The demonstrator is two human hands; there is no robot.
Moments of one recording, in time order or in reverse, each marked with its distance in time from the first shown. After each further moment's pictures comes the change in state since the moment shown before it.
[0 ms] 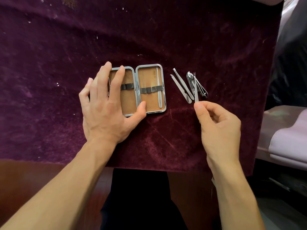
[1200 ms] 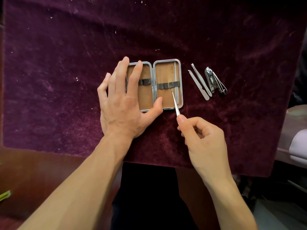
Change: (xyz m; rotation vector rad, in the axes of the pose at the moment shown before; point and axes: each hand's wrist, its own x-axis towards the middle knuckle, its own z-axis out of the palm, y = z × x) left_hand 0.000 -0.002 0.003 0.016 0.023 0.014; right_hand -0.051 -0.011 0.028 -0.008 -0.303 0.043
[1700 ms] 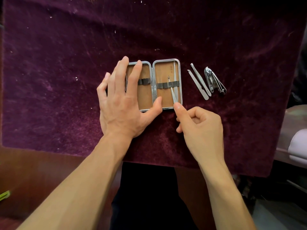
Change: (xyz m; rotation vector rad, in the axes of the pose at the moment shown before) left_hand 0.000 -0.001 0.000 0.001 -0.006 -0.003; right_hand 0.026 0.001 0.010 -0.170 0.103 0.002
